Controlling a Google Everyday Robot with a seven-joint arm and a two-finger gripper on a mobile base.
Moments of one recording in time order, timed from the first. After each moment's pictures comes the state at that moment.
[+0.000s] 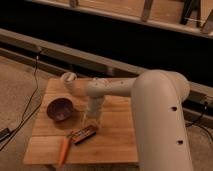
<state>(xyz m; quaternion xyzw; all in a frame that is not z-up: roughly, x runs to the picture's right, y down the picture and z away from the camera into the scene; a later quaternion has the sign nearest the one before) -0.081 0.221 0.831 -0.41 0.29 0.63 0.59</state>
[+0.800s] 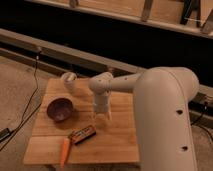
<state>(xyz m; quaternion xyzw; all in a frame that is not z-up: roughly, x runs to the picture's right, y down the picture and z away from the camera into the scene) -0.023 0.194 0.821 -0.34 0.32 0.64 0.61</state>
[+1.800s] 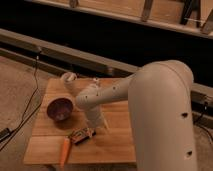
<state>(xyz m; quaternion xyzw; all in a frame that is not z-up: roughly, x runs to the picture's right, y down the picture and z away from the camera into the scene) -0.043 0.254 0.783 -0.31 0.32 0.53 0.72</state>
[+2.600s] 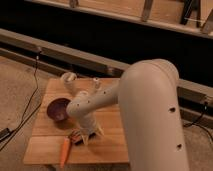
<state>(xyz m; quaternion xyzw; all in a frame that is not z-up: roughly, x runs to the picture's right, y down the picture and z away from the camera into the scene) -0.069 0.280 0.780 -0.32 0.32 0.49 0.75</state>
